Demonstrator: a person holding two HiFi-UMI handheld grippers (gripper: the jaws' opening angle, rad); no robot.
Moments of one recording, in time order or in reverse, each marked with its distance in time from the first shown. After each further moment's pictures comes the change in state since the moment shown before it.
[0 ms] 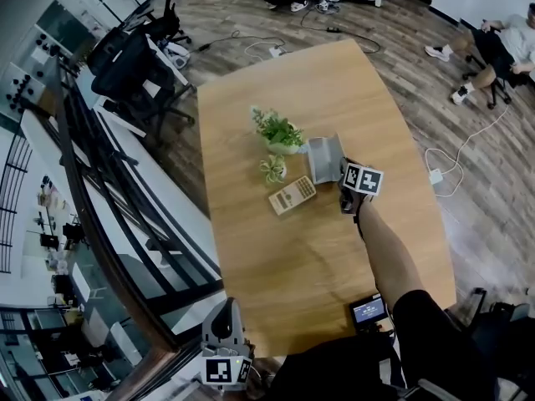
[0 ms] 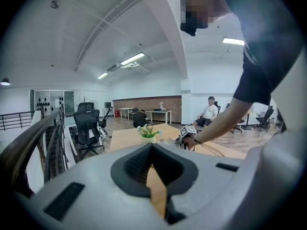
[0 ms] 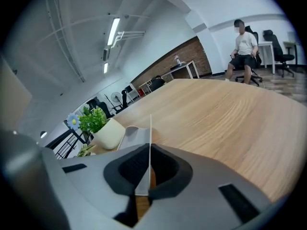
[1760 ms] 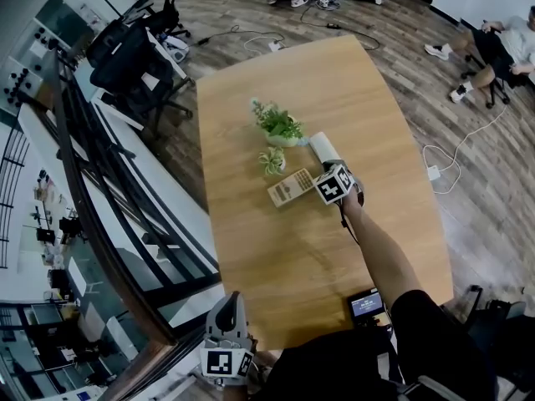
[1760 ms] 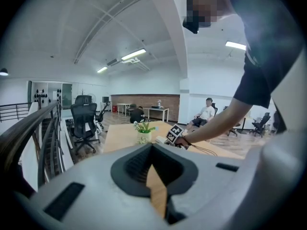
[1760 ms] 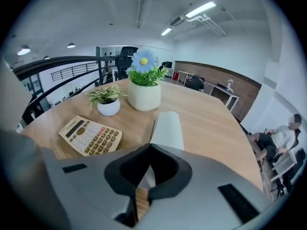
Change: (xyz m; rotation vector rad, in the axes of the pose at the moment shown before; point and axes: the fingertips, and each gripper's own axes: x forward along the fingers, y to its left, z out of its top) left arm 0.001 -0.009 -0.015 -0.055 0.036 -0.047; right arm 0.005 0.070 -0.047 -0.857 0.241 -0.047
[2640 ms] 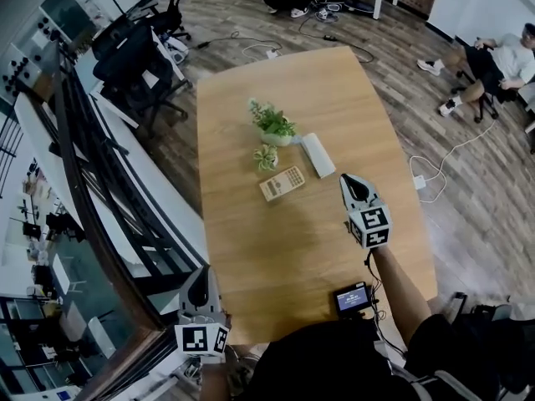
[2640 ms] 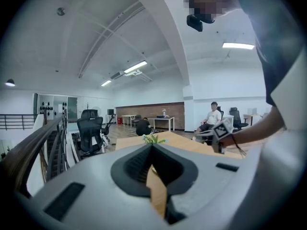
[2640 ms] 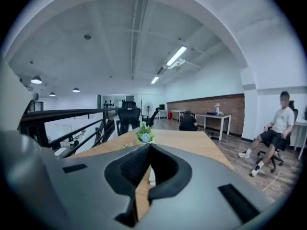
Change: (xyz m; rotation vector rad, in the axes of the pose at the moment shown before) left arm -0.006 0.038 0.036 0.062 -0.134 0.076; right arm -0.220 -0.017 0.018 0.178 -0.555 0.017
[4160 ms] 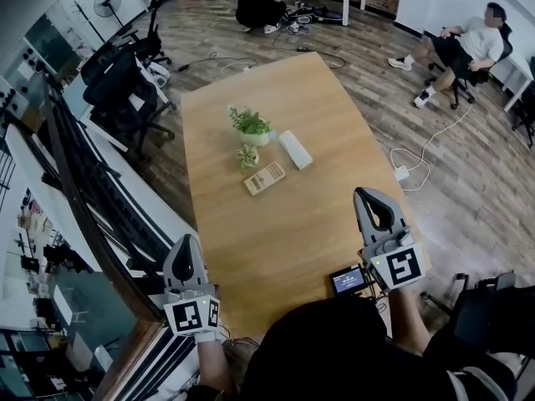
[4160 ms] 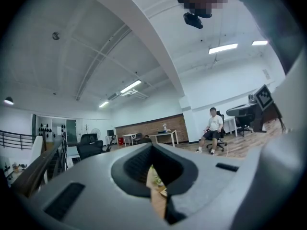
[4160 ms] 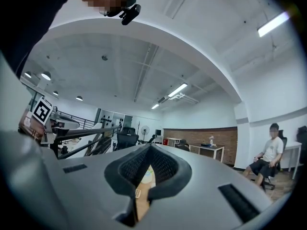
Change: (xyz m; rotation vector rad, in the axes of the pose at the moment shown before) left arm -0.007 -0.006 0.078 0.127 -0.211 0.031; right arm -0.221 0.053 0.146 -0.139 -0.317 -0.073
